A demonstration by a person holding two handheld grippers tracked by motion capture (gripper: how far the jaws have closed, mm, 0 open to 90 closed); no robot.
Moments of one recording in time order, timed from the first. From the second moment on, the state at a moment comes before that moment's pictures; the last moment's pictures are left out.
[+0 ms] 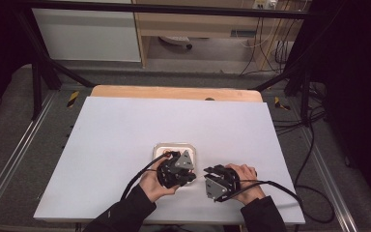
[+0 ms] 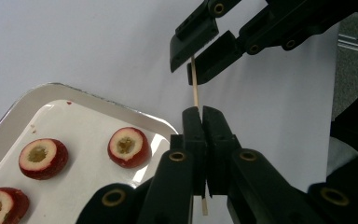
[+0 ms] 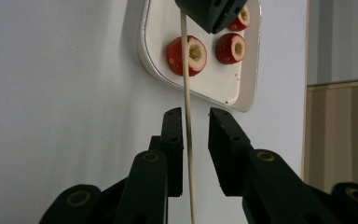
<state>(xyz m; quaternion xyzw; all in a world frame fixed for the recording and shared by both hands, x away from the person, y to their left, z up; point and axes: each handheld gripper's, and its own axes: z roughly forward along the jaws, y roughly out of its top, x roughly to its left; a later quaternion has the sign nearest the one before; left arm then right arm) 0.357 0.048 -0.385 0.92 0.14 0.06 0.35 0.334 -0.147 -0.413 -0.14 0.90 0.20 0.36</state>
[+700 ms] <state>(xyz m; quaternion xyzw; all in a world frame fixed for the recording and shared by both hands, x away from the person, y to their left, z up) 0.359 0.046 -0.385 0.93 0.15 0.06 0.34 0.330 -0.147 -0.414 -0.16 0.90 0.17 0.35</state>
